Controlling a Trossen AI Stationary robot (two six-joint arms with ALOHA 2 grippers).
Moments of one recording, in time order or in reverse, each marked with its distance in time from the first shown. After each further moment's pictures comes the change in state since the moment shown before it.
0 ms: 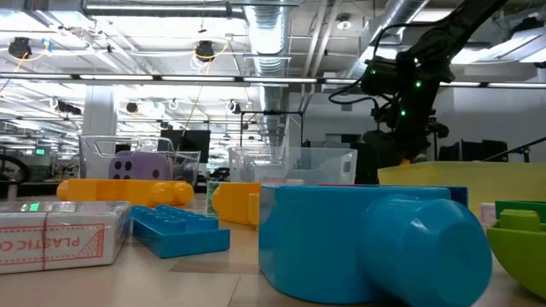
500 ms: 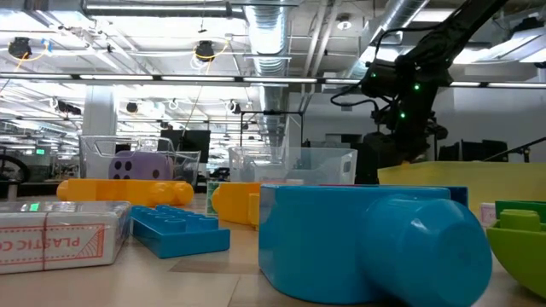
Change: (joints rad) left arm 0.000 0.000 0.000 0.000 0.000 -0.007; right arm -0.035 0.010 0.000 0.028 -0.018 -0.038
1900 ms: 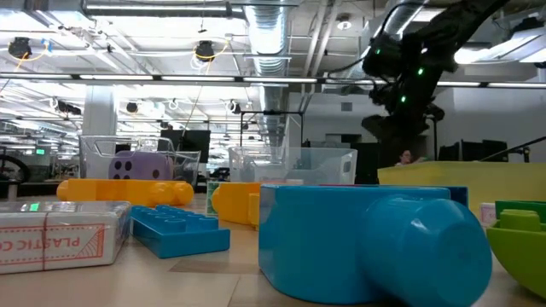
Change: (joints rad) left arm 0.000 0.000 0.000 -0.004 0.000 -0.001; right arm 0.111 -0.107 0.000 0.002 0.162 -0.048
